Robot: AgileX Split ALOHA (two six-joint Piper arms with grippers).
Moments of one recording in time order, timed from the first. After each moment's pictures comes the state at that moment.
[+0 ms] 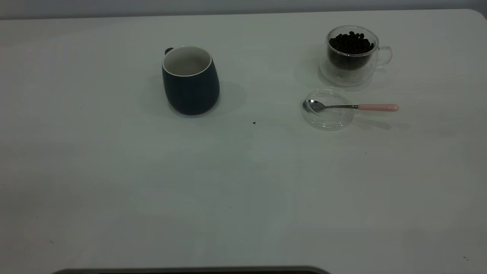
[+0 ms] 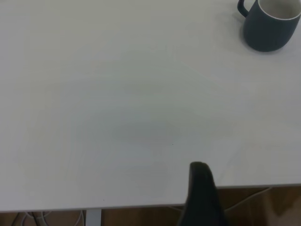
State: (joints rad) left arm -0.01 -0.02 -0.49 -0.04 1.13 0.01; right arm -0.03 0.50 -0.71 0.09 0.98 0.13
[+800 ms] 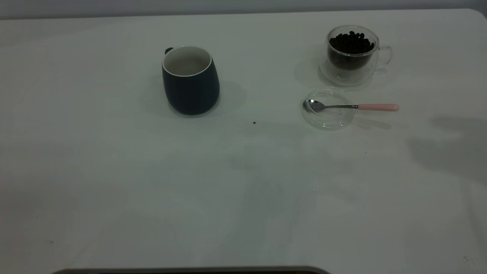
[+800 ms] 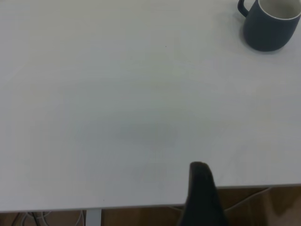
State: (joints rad) left arm -0.01 -0.02 -0.49 -0.04 1.13 0.01; right arm -0.21 1.51 -0.96 0.74 0.82 -0.43
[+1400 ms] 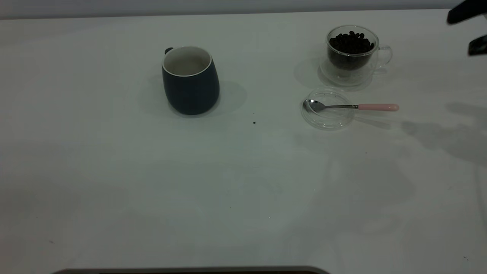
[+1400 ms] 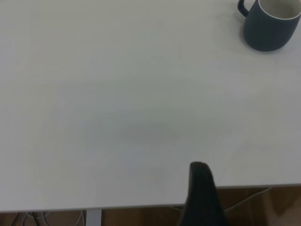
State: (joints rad) left arm -0.01 -0.02 -0.49 -0.04 1.13 0.01; right arm -0.31 1.93 -0.87 1.33 0.75 -1.03
